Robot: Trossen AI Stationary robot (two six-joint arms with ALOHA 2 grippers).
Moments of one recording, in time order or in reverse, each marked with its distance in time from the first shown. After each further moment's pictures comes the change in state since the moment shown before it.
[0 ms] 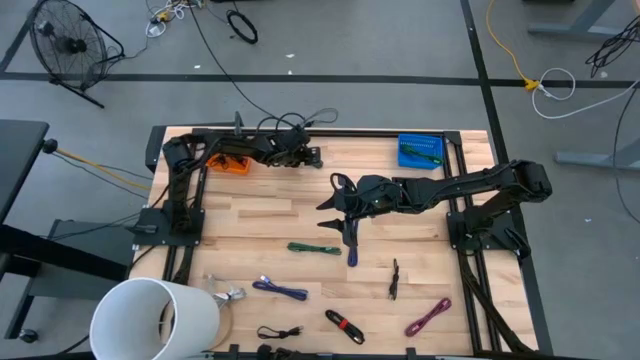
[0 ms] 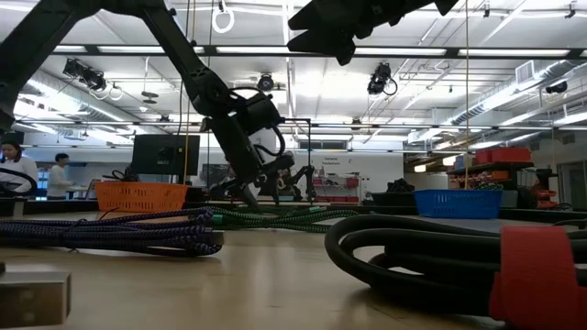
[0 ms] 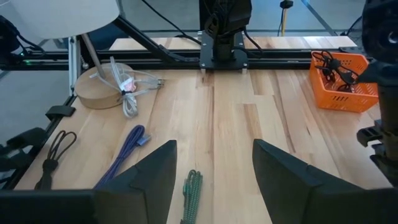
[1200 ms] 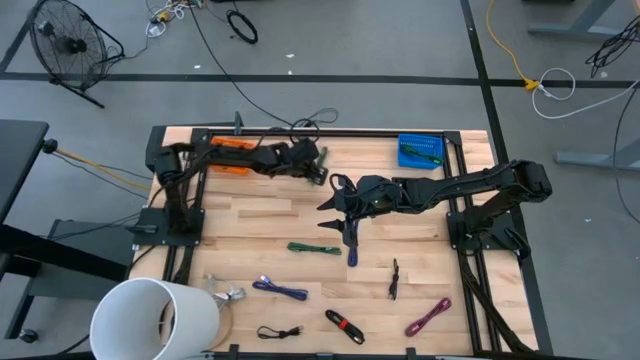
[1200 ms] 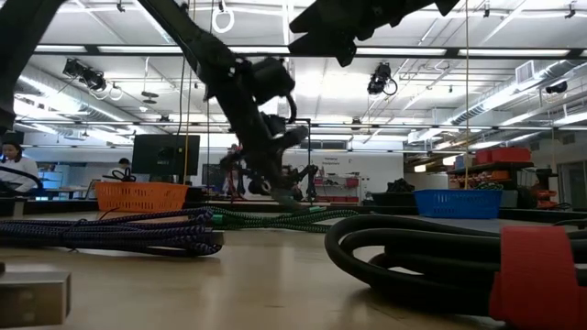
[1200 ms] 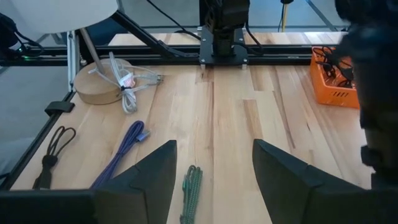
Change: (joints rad) left arm -0.189 -0.131 0.033 -0.128 -0.117 0.311; right arm 0.000 0.000 0.000 -0.017 0.000 -0.002
